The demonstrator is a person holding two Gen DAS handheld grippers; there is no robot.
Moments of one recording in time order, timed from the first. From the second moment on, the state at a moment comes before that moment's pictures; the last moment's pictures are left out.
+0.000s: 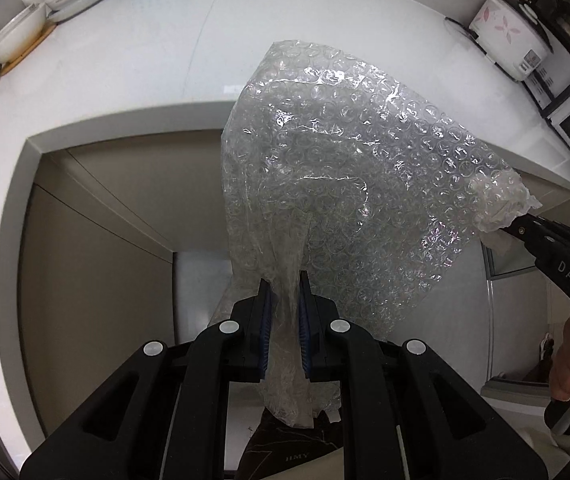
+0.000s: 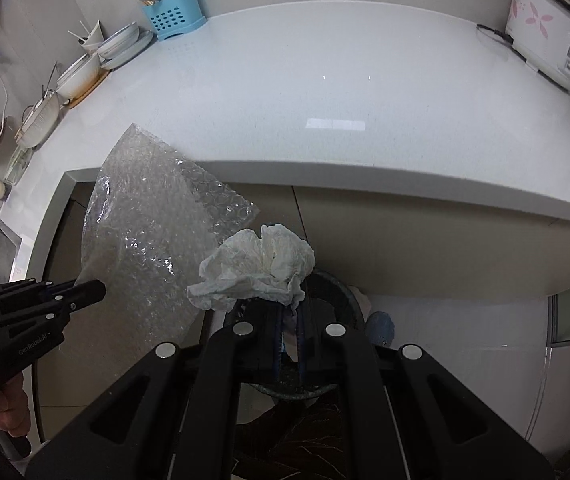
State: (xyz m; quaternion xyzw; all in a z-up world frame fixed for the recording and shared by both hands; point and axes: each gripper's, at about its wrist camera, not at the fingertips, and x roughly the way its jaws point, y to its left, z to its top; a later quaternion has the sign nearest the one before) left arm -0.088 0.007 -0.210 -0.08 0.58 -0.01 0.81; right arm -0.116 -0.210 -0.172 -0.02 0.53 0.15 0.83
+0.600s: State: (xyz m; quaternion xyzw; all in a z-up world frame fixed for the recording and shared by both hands) left arm -0.068 -0.011 -0.287 -0.06 0.63 -0.01 0.77; right arm -0.109 -0.204 -0.239 -0.03 0.57 0.15 0.81
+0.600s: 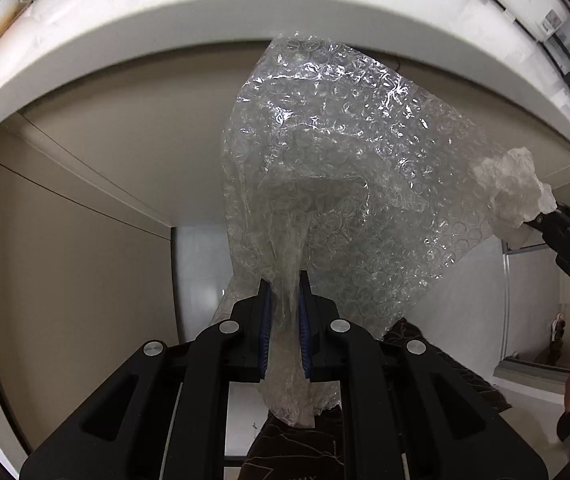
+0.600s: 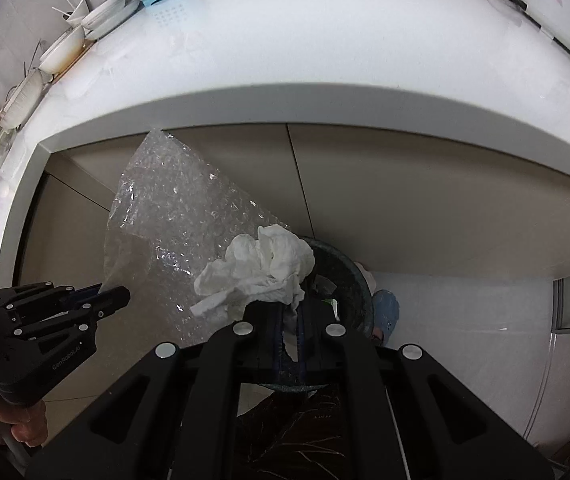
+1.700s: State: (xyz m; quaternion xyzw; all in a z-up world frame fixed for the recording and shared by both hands) left arm -0.028 -0.052 -0.405 0.00 0.71 -0.03 0.70; right arm -0.095 -0.224 -0.330 -0.03 0.64 0.11 0.76
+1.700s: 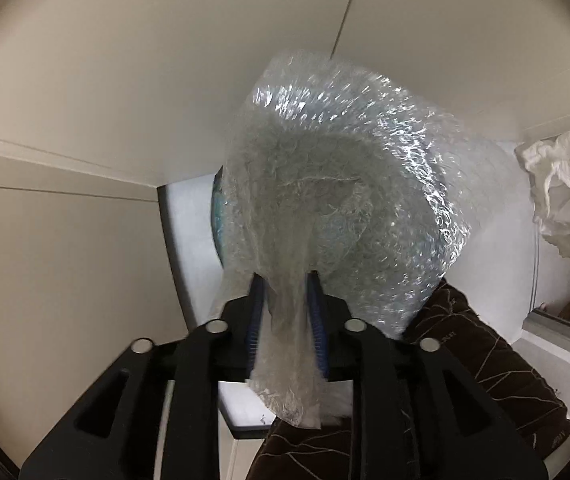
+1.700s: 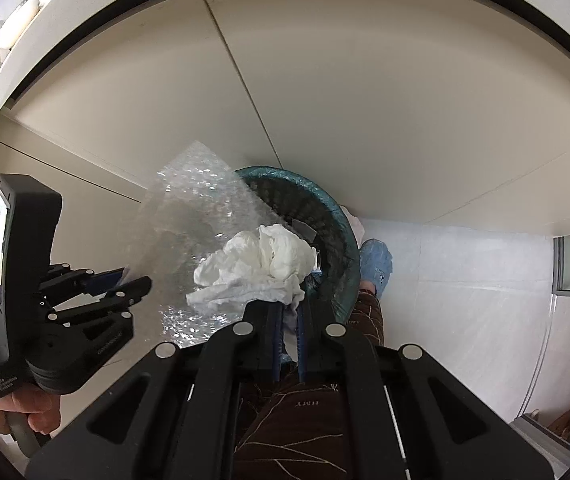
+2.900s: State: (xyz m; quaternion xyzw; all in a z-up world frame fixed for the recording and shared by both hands) left arm -0.042 0.010 -0.352 -0.09 0.62 0.01 0.78; right arm -0.085 -0.185 -0.365 -0.05 0.65 0.14 0.74
